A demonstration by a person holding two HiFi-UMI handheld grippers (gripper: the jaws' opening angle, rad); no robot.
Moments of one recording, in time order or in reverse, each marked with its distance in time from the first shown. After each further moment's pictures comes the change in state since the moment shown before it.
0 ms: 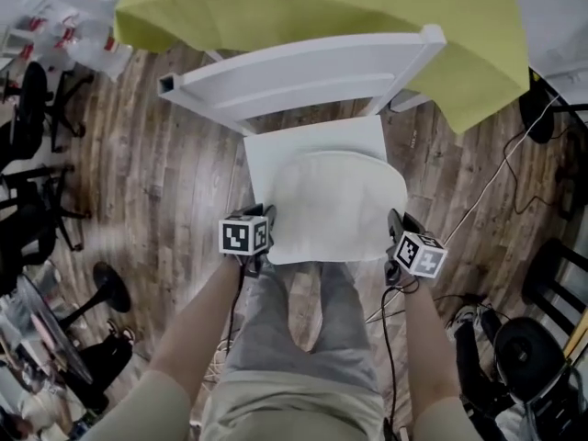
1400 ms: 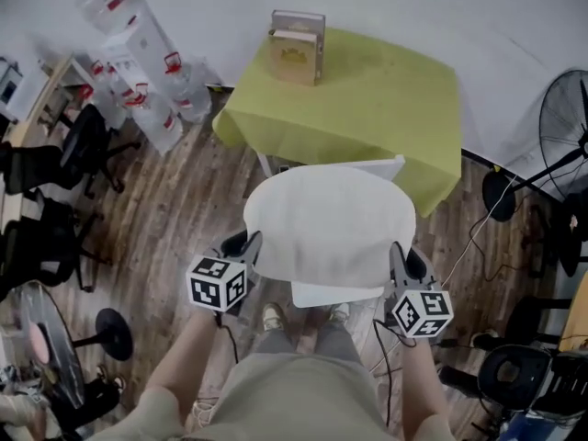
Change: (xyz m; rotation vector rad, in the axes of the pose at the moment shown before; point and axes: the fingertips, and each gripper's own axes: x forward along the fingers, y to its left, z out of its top) left arm -0.438 -0.062 0.143 0.255 -0.584 -0.047; right arm -0.340 0.287 0.192 -0.353 -0.599 0.147
